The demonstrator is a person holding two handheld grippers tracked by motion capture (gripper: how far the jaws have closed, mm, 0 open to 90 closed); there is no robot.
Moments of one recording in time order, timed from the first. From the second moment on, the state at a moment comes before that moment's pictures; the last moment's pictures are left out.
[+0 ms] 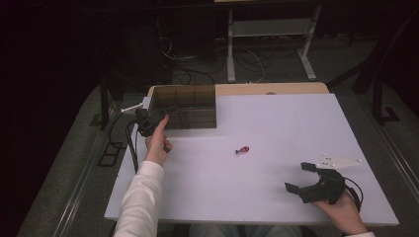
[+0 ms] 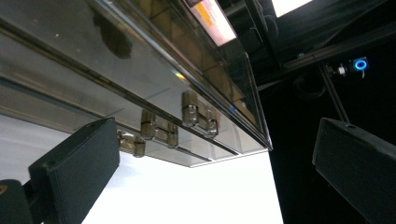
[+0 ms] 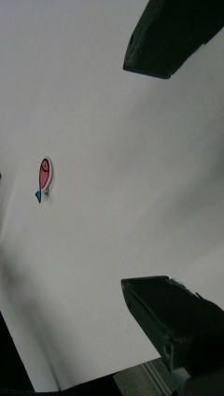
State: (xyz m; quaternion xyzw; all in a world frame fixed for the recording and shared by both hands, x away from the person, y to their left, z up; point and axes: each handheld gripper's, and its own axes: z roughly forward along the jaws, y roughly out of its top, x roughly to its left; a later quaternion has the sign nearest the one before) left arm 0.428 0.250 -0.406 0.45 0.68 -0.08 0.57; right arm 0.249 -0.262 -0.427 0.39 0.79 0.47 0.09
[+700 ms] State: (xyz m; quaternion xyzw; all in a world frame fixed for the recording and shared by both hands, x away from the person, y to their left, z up) left arm 0.432 0.243 -0.415 0.41 0.72 -0.09 0.56; right arm 0.249 -0.262 -0.428 0.39 0.79 0.47 0.10
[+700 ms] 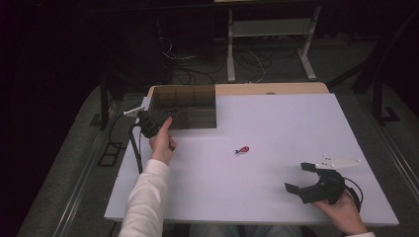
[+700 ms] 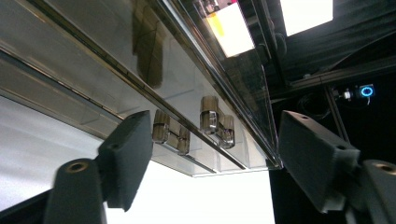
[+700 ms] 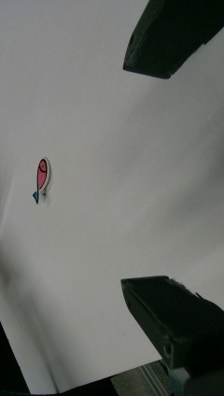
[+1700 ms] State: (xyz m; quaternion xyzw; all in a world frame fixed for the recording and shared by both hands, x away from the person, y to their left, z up) left arm 0.429 0.236 -0.416 0.37 0.73 -0.11 0.56; right arm 0.250 -0.261 -0.429 0.38 0.79 0.46 0.10
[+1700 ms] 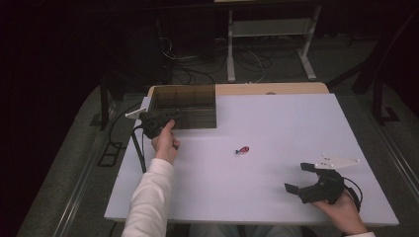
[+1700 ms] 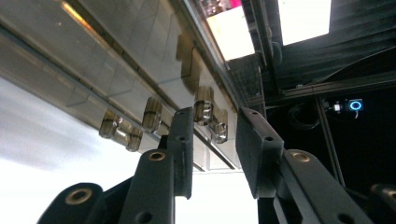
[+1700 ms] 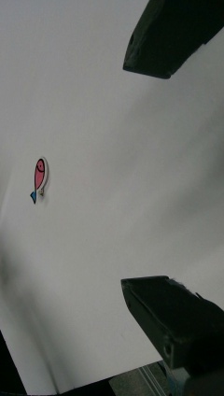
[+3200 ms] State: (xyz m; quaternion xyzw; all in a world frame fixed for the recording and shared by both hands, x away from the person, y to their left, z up) left arm 0.435 0.247 -0.432 0.37 0.71 -0.16 0.58; right arm 0.250 -0.259 -0.430 0.38 0.80 0.46 0.09
